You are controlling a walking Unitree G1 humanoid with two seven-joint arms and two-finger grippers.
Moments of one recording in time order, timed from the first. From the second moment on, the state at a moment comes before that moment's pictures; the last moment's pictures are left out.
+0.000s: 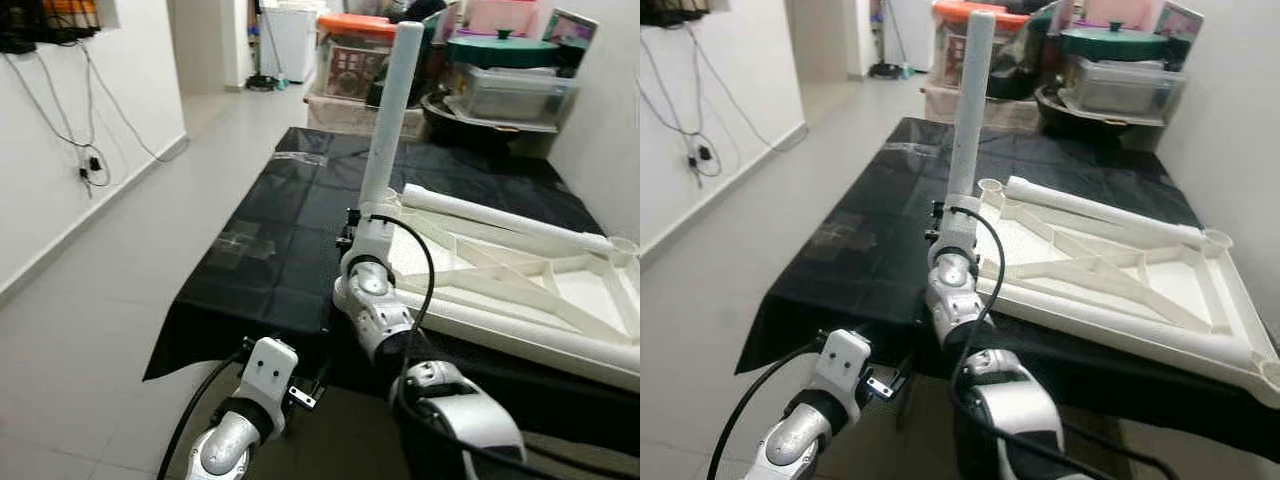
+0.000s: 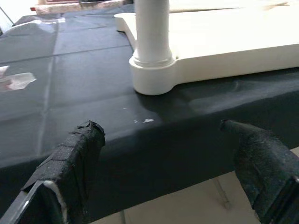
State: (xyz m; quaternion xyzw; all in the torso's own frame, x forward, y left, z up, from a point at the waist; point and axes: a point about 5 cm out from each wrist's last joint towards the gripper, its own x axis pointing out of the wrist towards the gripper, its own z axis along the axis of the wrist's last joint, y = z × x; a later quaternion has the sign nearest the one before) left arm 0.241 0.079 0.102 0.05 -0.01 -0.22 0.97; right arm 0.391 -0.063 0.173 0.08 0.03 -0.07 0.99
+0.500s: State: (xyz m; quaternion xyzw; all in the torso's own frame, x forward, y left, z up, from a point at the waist) left arm 0.242 0.078 0.103 0.05 -0.01 -0.22 0.97; right arm 0.380 -0.061 0.178 0.08 -0.06 0.02 0.99
